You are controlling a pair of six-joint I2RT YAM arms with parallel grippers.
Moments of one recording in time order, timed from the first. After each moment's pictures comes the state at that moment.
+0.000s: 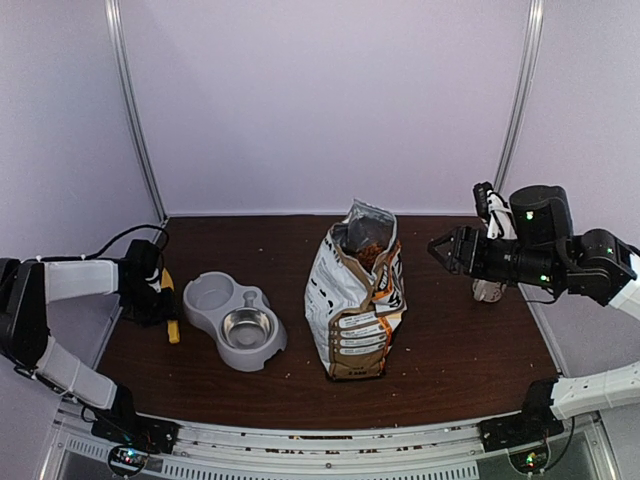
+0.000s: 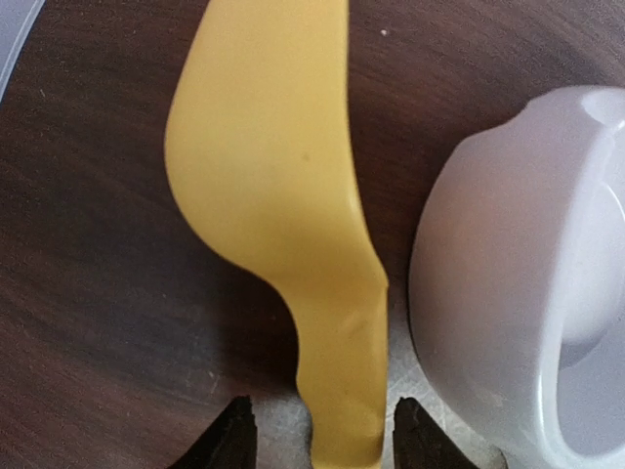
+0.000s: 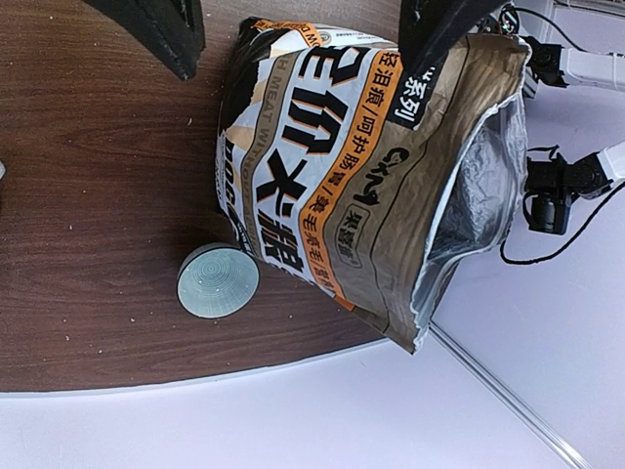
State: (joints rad) left arm -0.09 1.41 0.71 -0.50 -0.04 -0.41; right arm 0.91 0.92 1.10 -0.69 0.29 0.73
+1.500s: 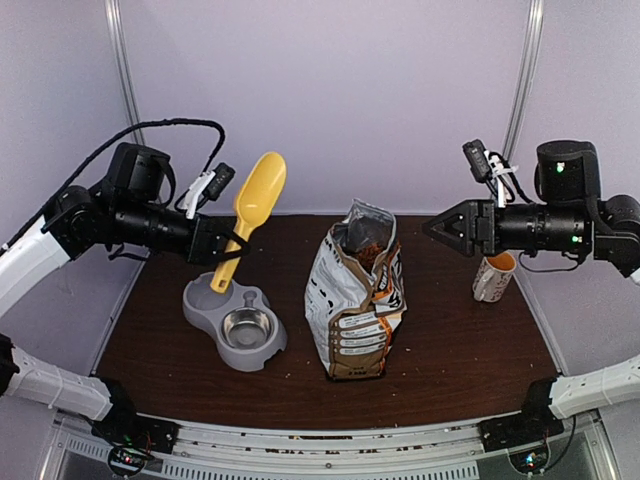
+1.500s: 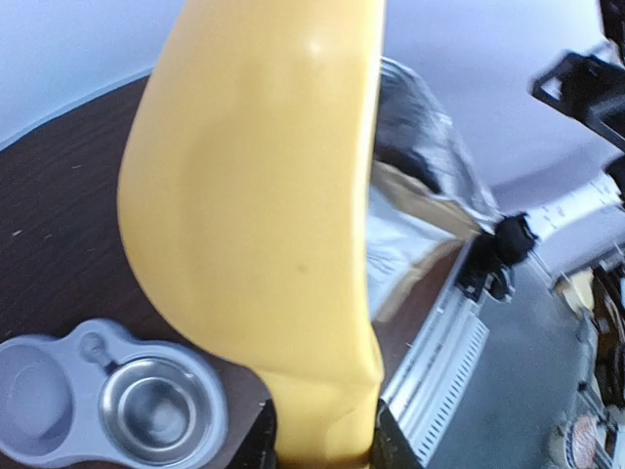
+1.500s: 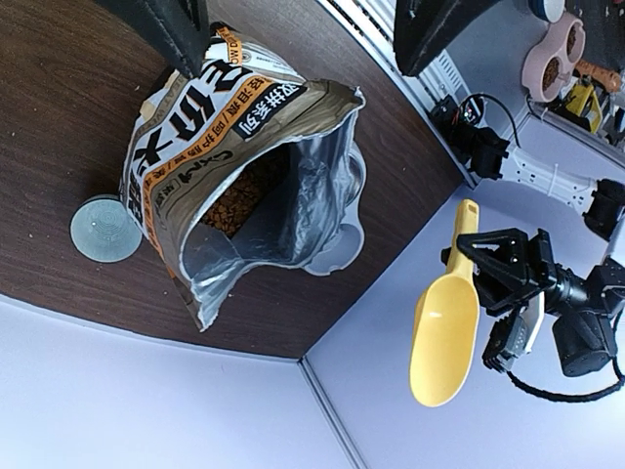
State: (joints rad) left arm -0.76 1.16 1.35 -0.78 0.33 -0.25; right arm 0.91 0.99 1.38 -0.77 -0.02 0.45
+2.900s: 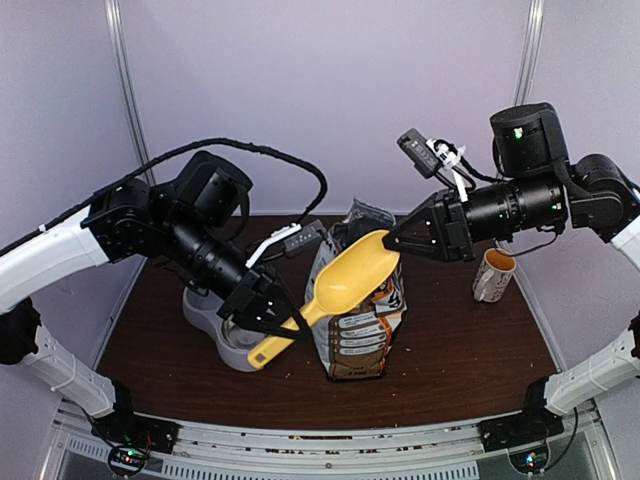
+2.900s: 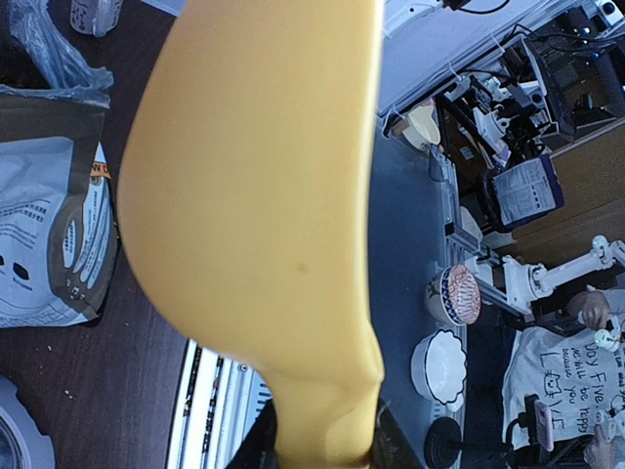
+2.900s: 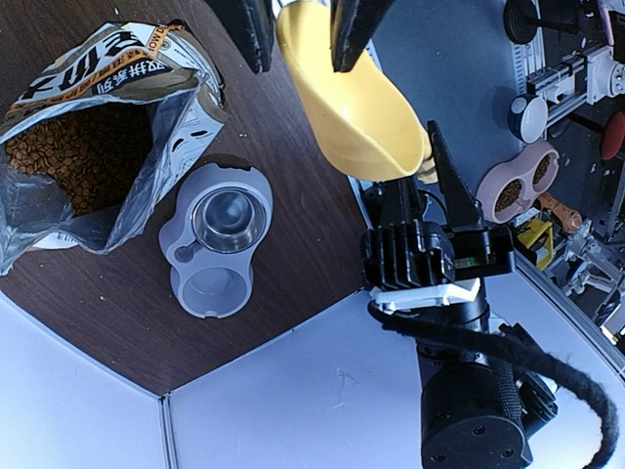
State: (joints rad) left arm -1.13 1.39 1.54 -0.90 0.65 -0.25; right arm 1.05 1.24 1.68 -0.91 -0.25 0.23
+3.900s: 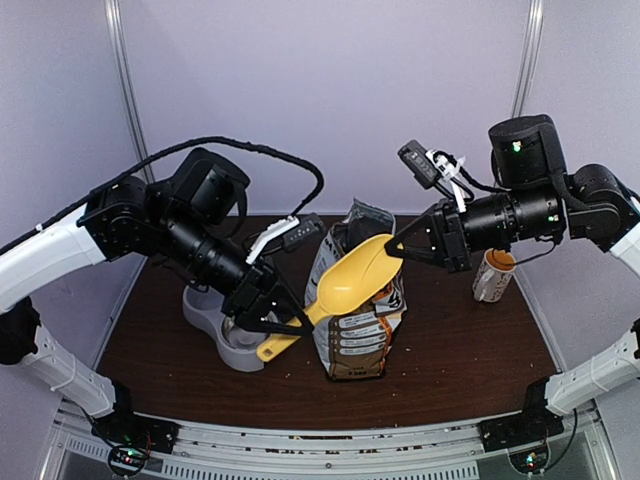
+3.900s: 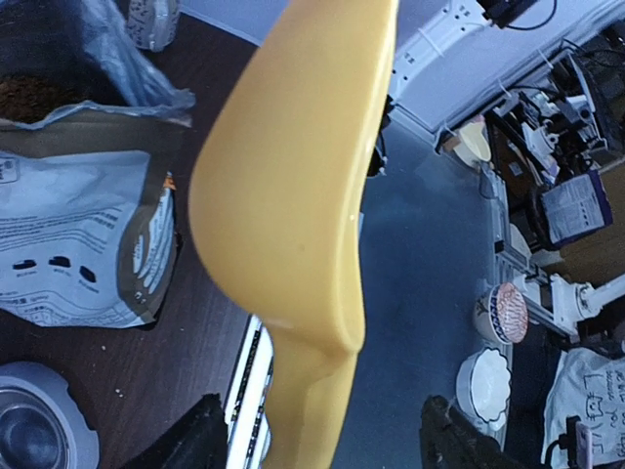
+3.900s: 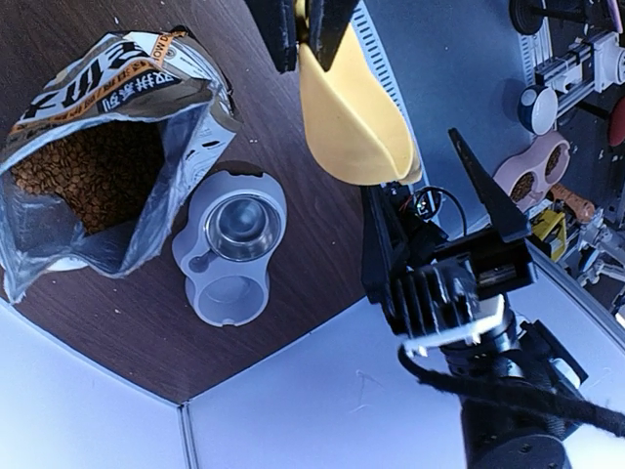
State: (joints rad) left arm -1.14 1.39 1.56 -0.91 0.53 -0.23; right arm 1.06 1.22 1.61 -0.88 -0.22 0.26
